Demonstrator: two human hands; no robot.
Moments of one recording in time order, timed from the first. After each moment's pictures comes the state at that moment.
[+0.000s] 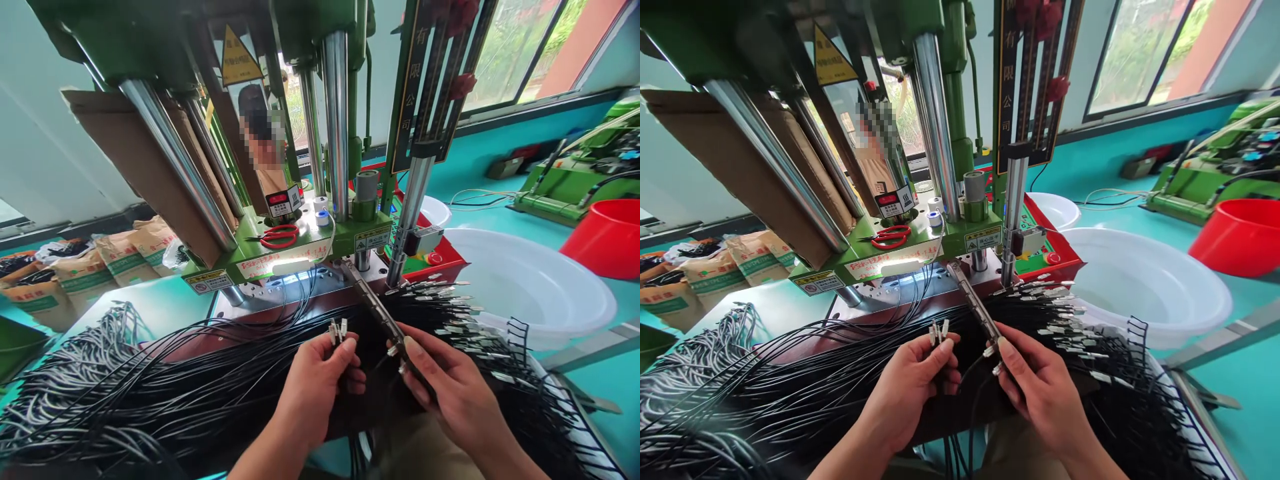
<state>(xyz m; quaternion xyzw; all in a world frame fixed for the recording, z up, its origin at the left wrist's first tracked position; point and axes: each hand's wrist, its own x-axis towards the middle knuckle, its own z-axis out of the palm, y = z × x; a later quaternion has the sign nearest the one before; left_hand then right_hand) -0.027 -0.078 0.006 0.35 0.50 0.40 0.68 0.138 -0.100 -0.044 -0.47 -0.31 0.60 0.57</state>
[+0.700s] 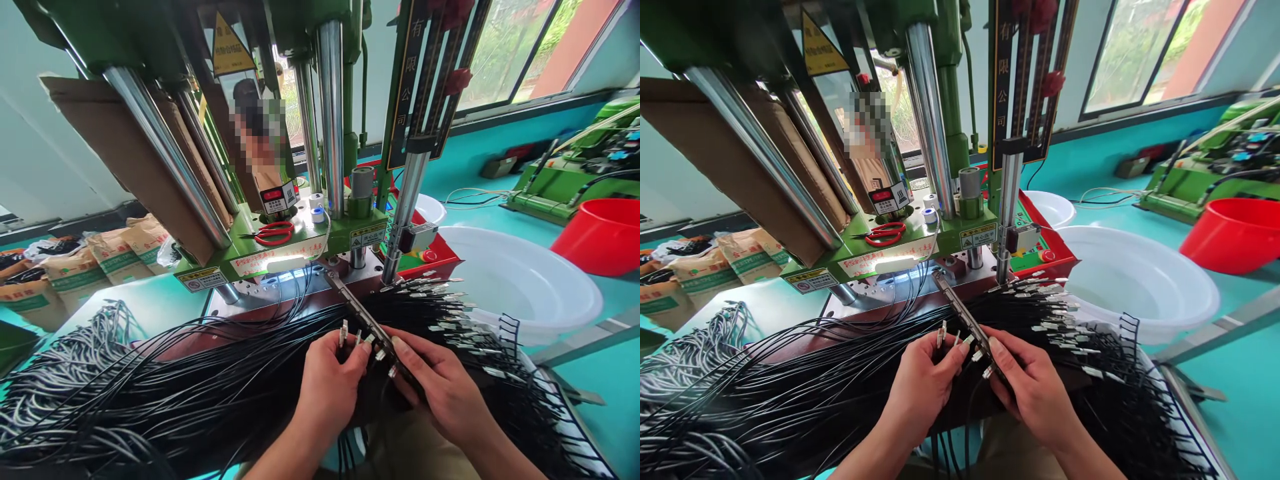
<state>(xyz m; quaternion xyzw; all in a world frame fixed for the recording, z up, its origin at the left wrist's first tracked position) -0.007 -0.077 -0.006 0.51 0.56 0.37 0.54 0.136 -0.101 -0.036 -0.46 -0.31 0.63 0.54</state>
